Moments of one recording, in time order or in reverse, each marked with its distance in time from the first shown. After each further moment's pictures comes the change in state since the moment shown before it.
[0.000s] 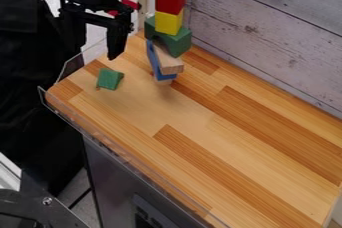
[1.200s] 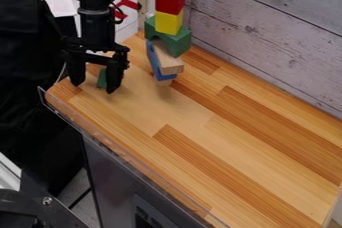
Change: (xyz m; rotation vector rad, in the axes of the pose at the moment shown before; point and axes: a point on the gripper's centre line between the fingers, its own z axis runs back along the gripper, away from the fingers) arm 0.014 0.020 -0.069 -0.044 0.118 0.073
